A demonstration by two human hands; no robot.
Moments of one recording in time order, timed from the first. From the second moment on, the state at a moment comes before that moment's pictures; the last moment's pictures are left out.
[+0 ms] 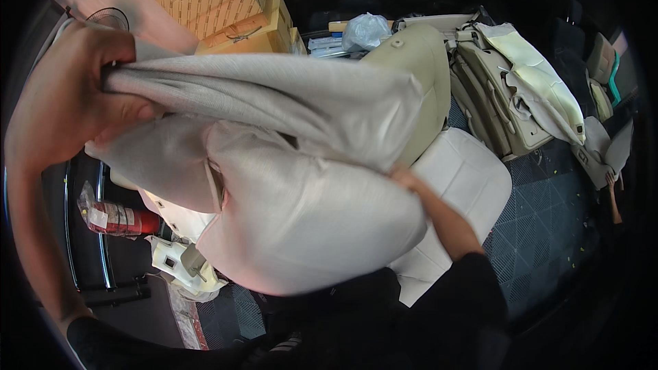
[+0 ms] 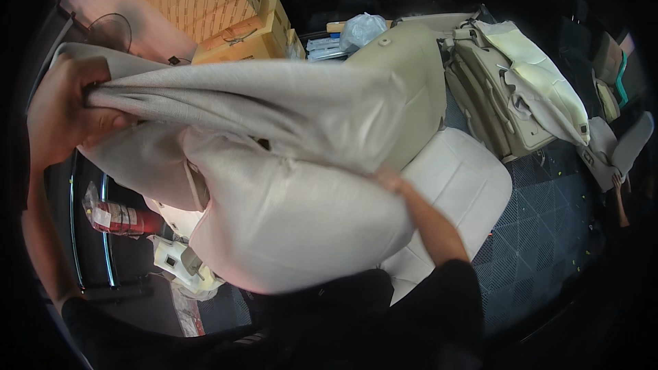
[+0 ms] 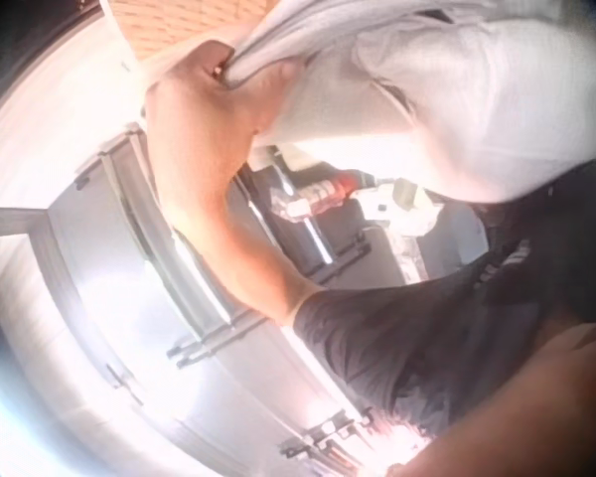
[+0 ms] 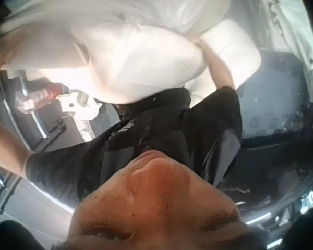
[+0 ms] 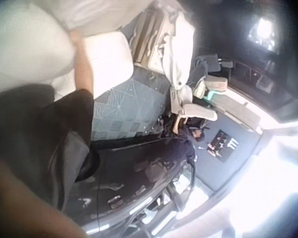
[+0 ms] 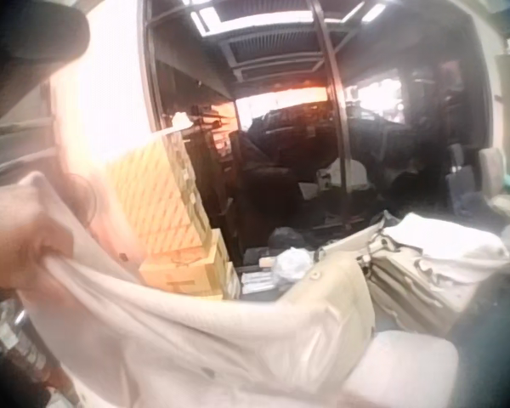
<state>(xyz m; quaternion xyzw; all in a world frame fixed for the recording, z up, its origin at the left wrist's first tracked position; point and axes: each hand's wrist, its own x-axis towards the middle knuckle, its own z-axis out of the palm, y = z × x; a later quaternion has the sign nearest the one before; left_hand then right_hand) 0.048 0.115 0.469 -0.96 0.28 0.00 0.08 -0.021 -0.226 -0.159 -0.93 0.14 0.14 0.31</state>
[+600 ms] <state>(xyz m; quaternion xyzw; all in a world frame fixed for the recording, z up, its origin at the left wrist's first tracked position) 0.106 0.212 0.337 -0.95 0.27 0.08 0.13 0.045 -0.140 0.359 -0.83 -0.08 -0.12 0.54</state>
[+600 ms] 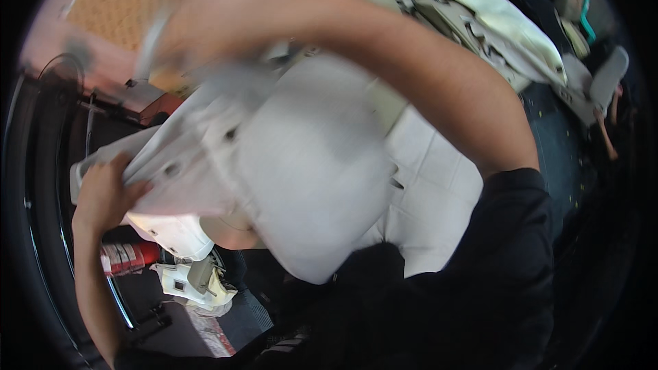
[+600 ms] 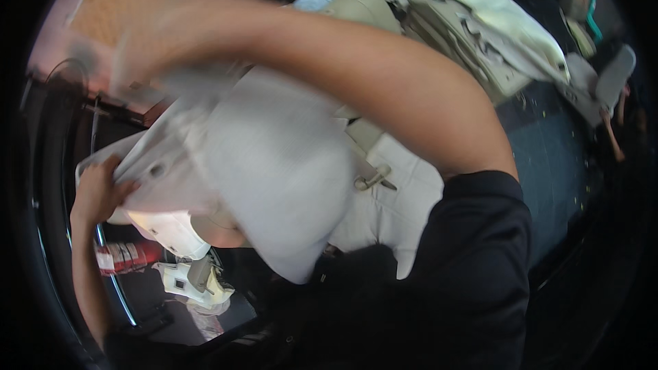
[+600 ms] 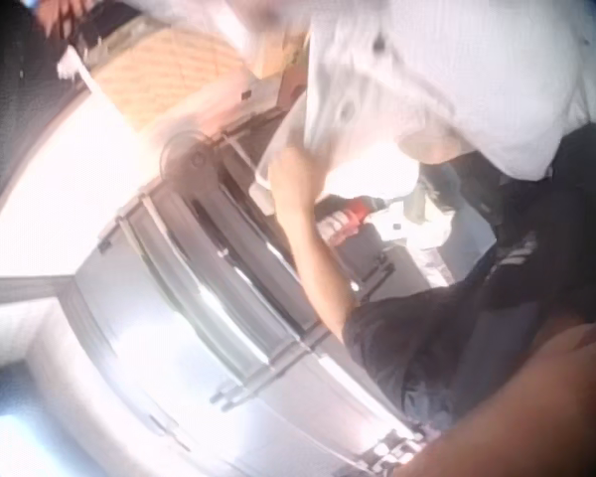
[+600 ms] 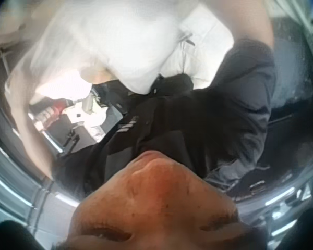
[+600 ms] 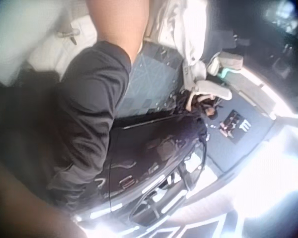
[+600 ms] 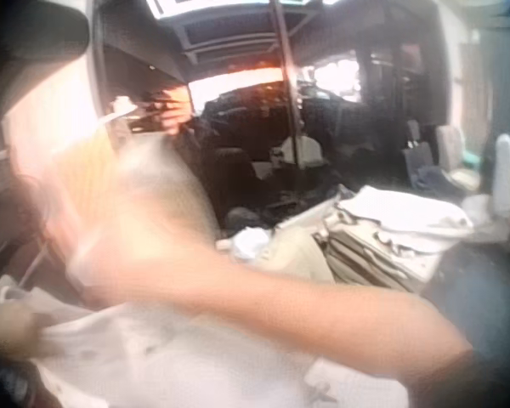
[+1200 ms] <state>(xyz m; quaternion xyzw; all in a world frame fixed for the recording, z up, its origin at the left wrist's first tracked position) 0.037 0.429 0.297 -0.99 -0.01 0.14 -0.06 -0.088 -0.140 -0.132 -0.83 0.10 0.22 0.51</state>
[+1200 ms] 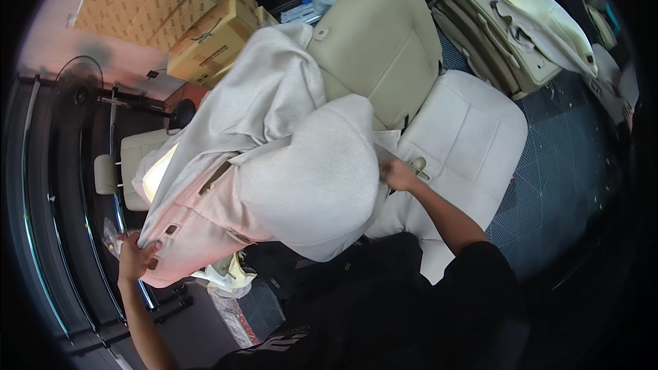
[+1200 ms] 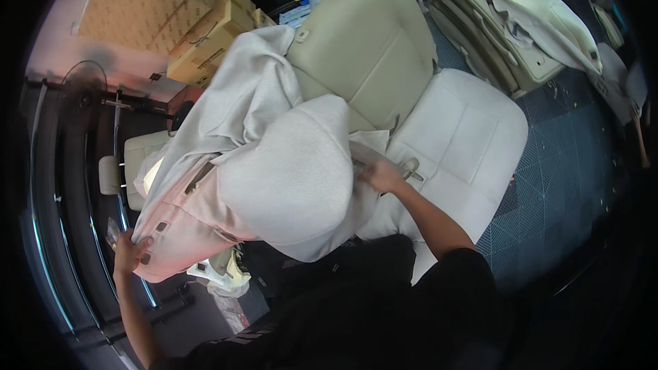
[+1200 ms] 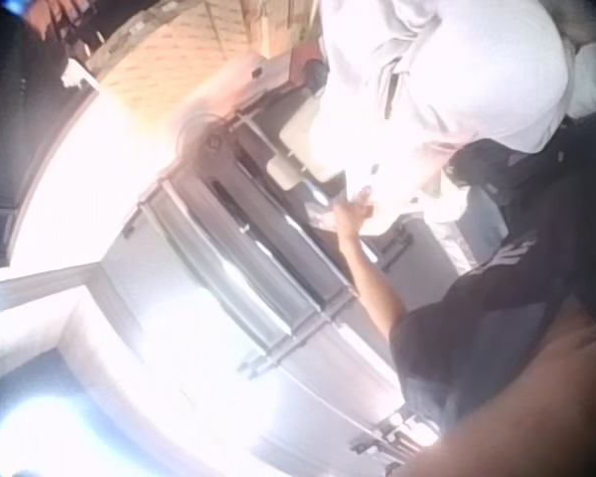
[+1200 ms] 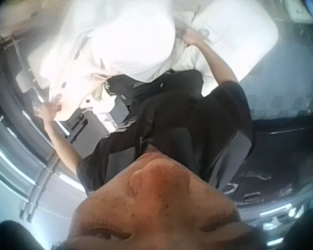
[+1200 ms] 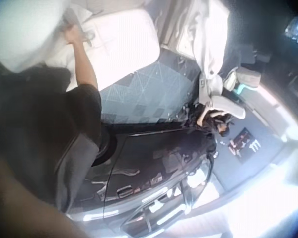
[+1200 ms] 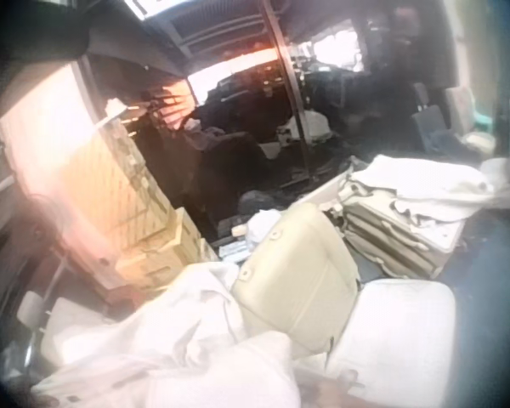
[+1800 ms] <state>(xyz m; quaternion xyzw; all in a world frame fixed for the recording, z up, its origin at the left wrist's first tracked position) 0.056 0.210 0.238 -0.90 0.35 0.05 -0.25 -0.075 -0.100 -0.018 -0.61 0.14 0.25 0.74</state>
